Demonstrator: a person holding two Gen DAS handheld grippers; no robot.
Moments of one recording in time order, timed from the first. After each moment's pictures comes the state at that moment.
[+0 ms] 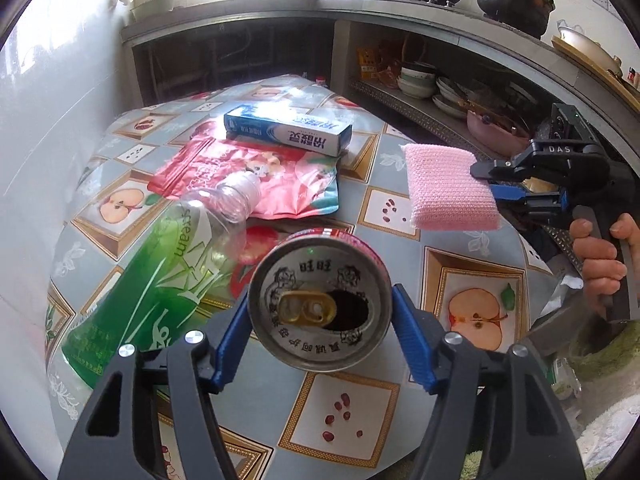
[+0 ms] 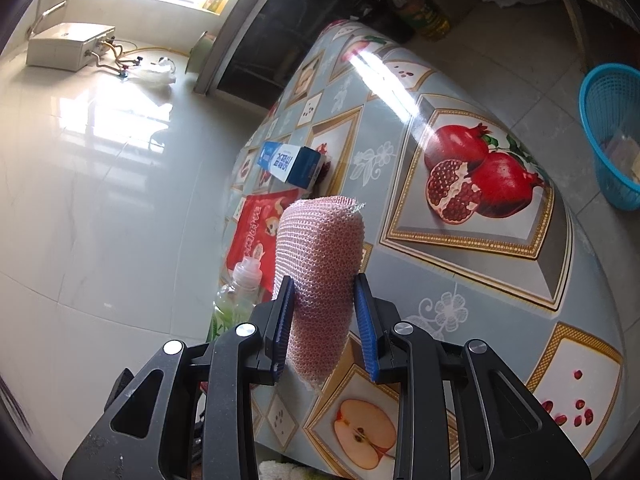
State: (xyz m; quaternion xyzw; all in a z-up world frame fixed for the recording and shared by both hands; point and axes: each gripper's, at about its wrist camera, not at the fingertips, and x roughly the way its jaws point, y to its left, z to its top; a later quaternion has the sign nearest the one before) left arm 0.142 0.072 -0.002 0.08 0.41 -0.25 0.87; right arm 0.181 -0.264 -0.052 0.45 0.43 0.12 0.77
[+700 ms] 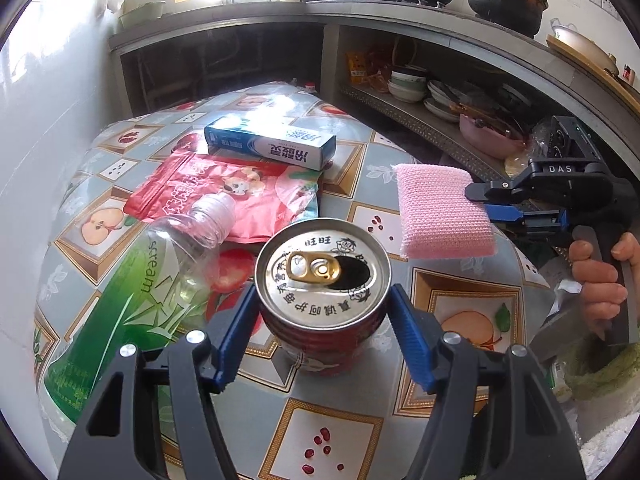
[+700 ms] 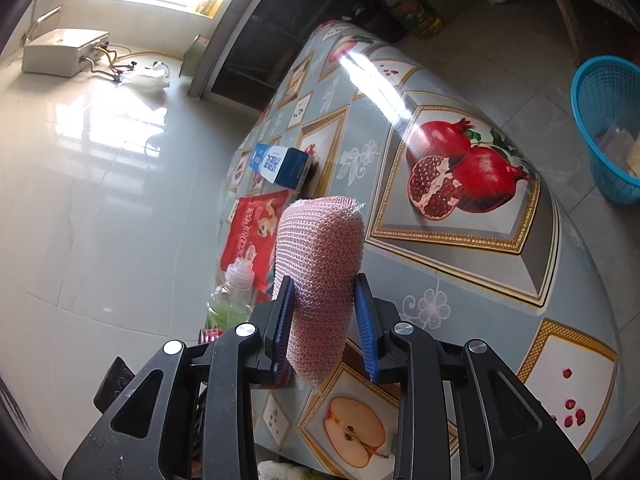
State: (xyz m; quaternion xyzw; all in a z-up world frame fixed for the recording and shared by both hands) left arm 0.154 0.048 -0.005 0.08 0.40 -0.26 0.87; right arm 0.175 -0.270 -0.056 0.46 0.43 0.11 0.77
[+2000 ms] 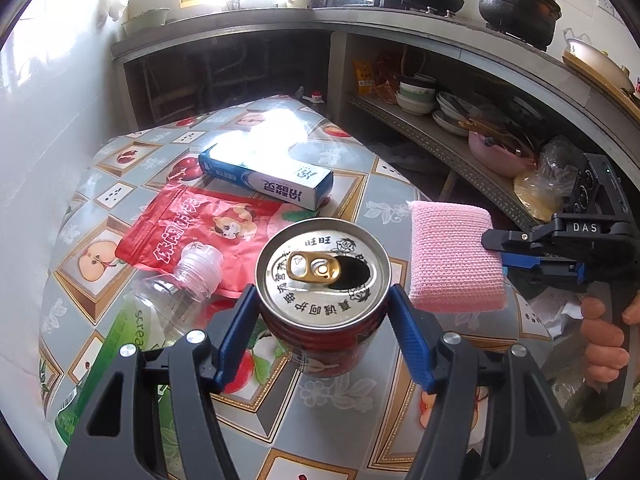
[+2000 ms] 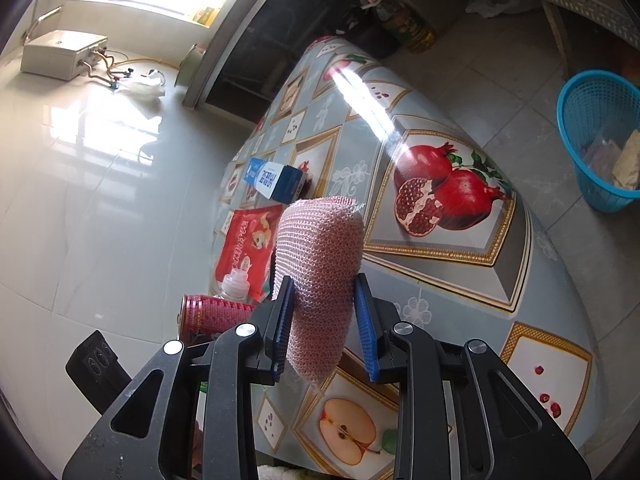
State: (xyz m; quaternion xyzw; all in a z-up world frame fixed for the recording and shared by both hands) left arm 0.185 0.016 0.017 0.08 0.40 -0.24 0.88; right arm 0.171 -0.276 -0.042 0.45 0.43 0.09 0.78
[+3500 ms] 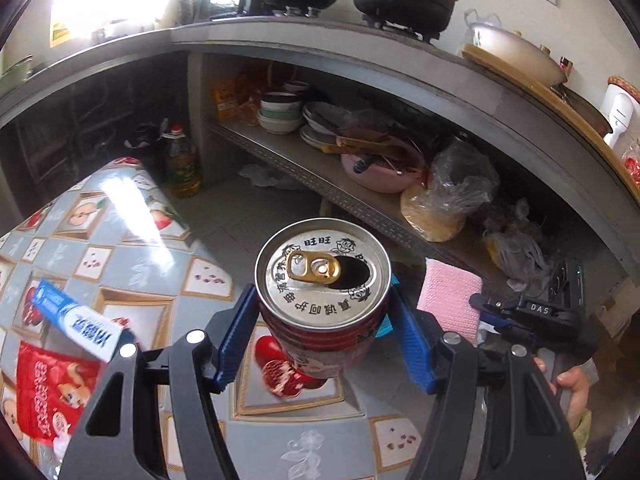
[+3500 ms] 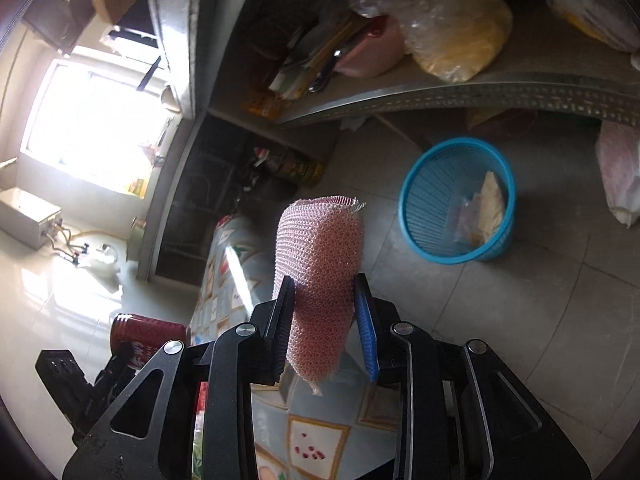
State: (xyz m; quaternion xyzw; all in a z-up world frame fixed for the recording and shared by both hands) left arm 0.236 -0.200 0.076 0.10 0.38 -0.45 0.80; right arm 0.043 -0.458 -0.060 0.55 0.26 -0.16 0.77
